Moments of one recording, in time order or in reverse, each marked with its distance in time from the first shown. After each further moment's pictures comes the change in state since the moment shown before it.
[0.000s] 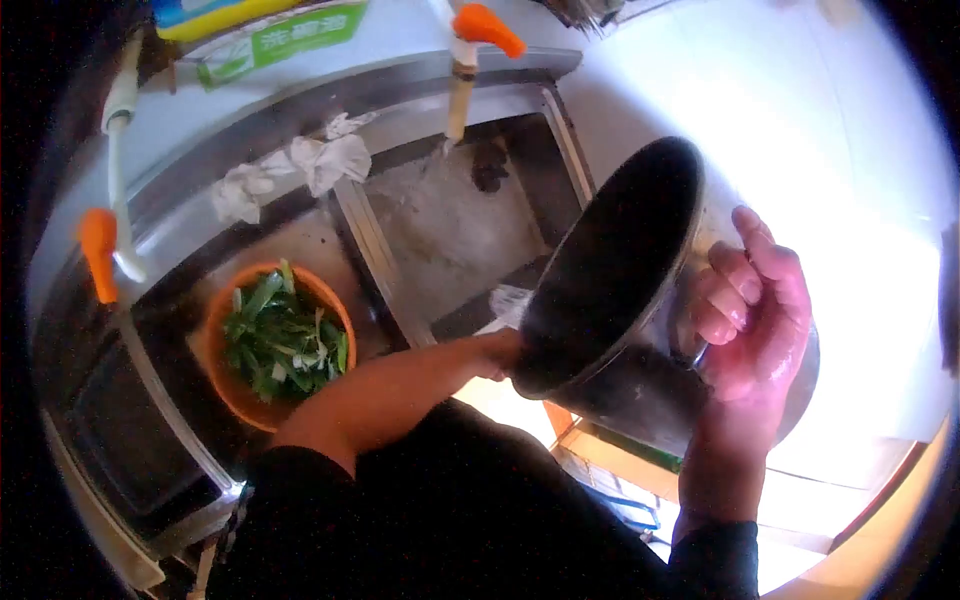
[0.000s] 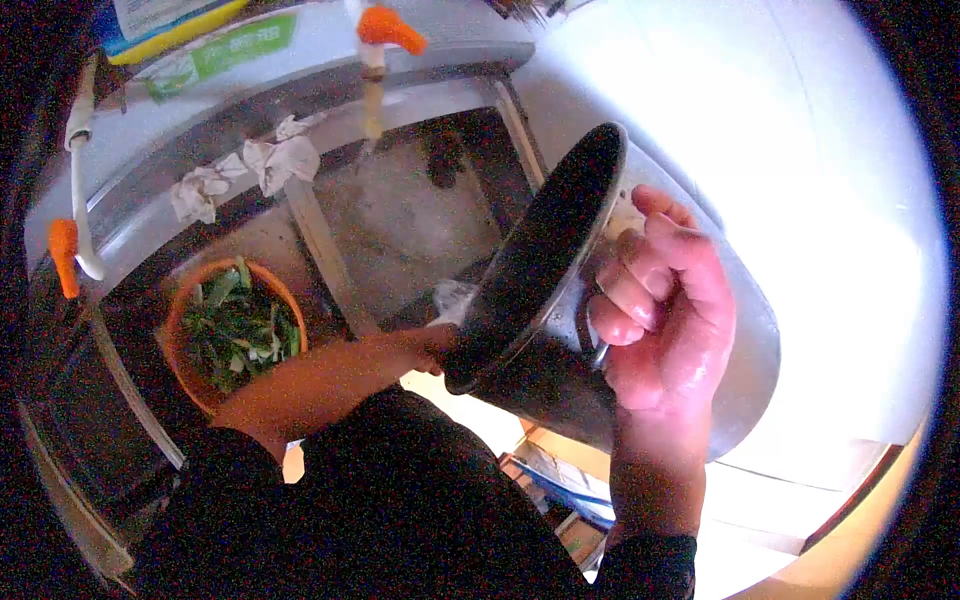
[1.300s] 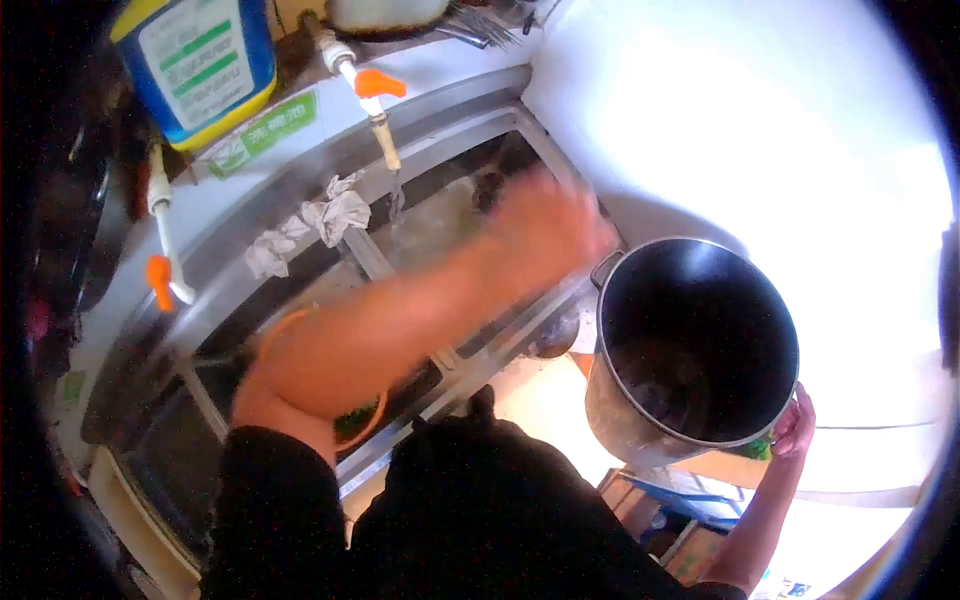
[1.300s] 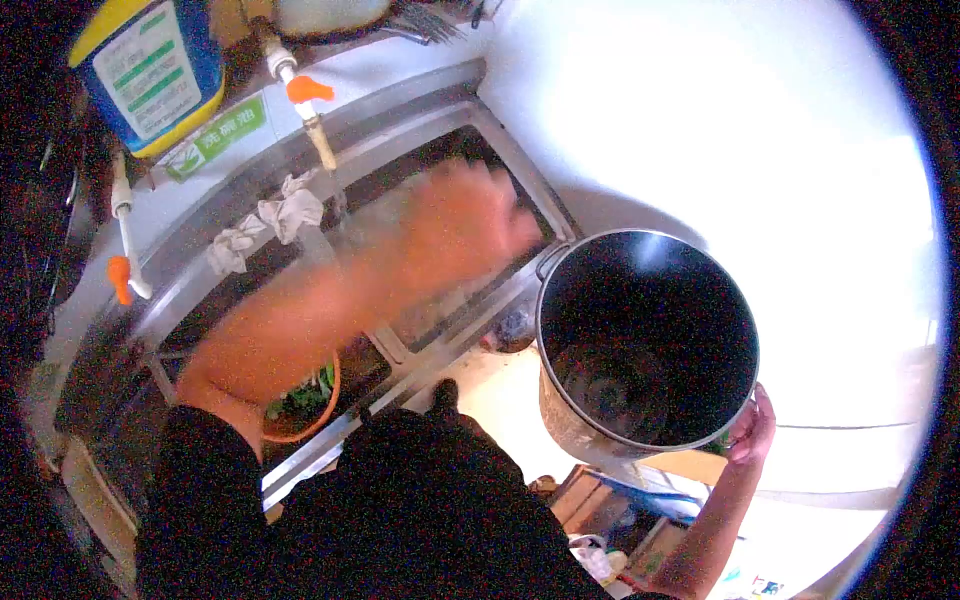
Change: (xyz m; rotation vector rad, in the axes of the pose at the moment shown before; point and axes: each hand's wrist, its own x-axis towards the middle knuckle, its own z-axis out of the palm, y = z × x) left_hand -0.087 0.146 0.118 1.808 1.028 0.975; right_hand -0.174 -0.038 -0.431 -0.138 0.521 0.009
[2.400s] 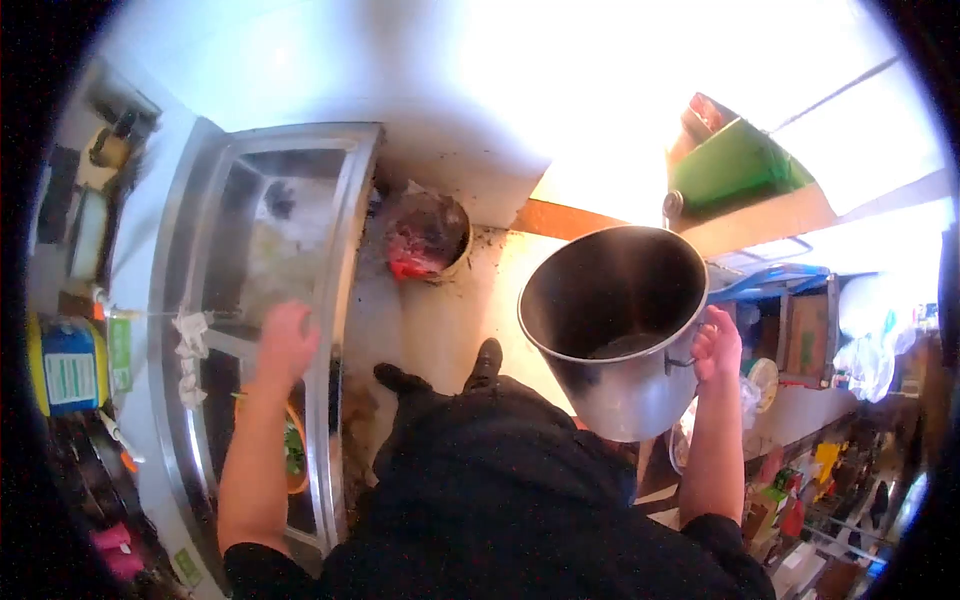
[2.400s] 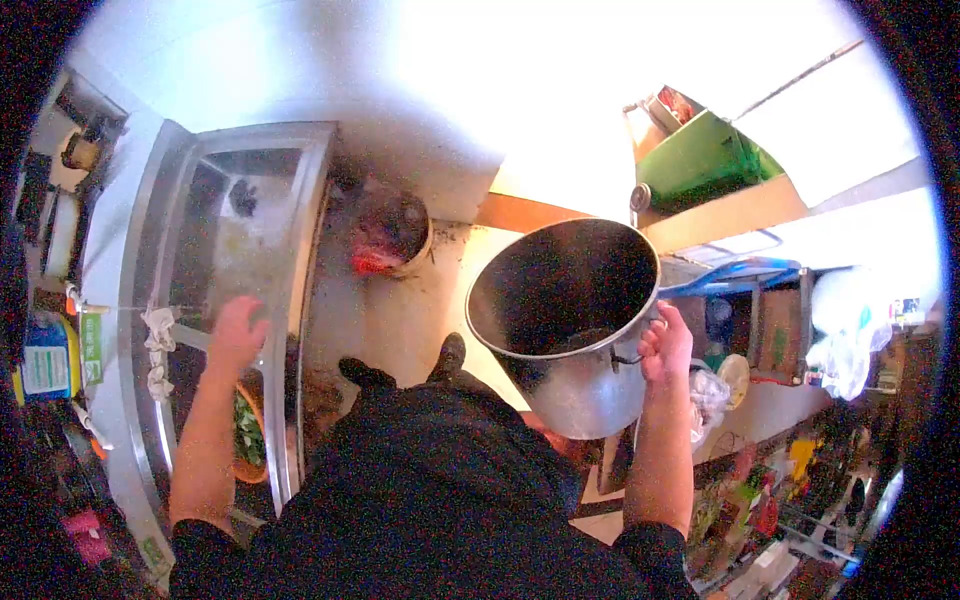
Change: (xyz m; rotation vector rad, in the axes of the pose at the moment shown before) left_hand -0.129 0.114 0.179 0.136 -0.585 0.040; right_hand -0.097 0.281 -0.277 0.571 0.786 0.401
